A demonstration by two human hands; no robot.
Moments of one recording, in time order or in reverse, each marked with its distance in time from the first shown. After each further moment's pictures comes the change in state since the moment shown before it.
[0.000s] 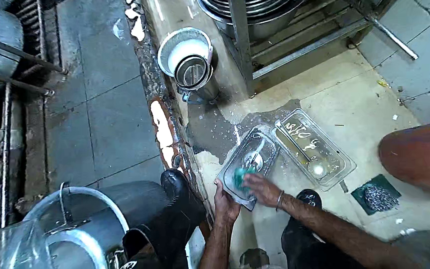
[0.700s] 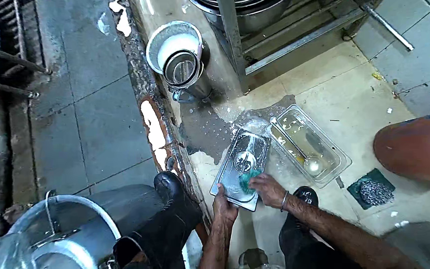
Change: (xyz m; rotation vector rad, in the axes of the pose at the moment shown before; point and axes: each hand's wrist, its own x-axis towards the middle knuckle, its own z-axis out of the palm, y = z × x) left_hand 0.010 -0.015 0.002 0.088 0.376 -0.050; right_hand -0.029 0.019 -0.009 -0.067 -0.030 0.097
